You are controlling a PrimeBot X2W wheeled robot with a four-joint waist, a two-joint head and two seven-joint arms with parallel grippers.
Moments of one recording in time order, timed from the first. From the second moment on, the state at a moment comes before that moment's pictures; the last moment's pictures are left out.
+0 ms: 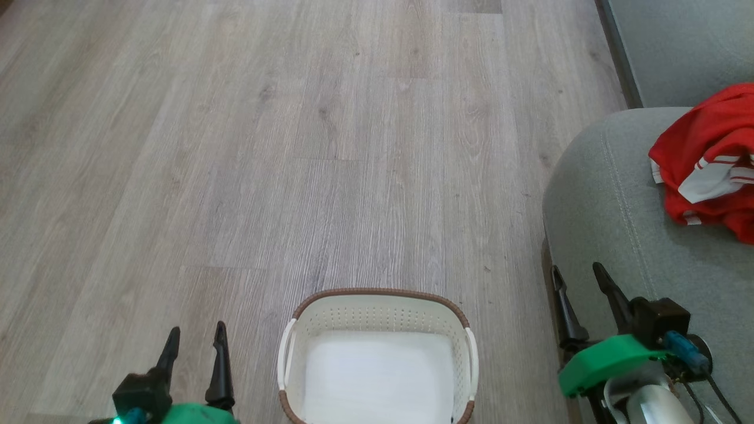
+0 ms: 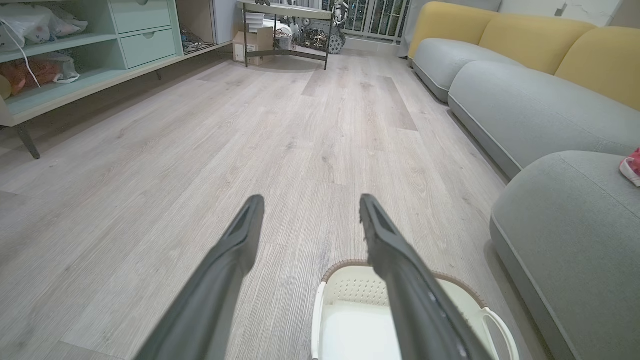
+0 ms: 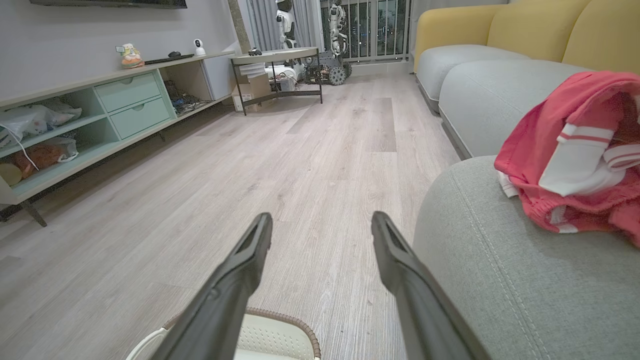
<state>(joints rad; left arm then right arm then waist) 0.15 0.12 -0.18 0.19 -0.28 0.12 -0.25 -0.04 -0.05 0.02 0.34 0.18 0.13 -0.25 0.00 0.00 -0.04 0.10</state>
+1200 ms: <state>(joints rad) 0.17 0.09 -0.17 0.30 -0.38 0.10 -0.21 0.02 -0.05 0.01 0.45 0.31 0.13 -0.21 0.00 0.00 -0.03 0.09</state>
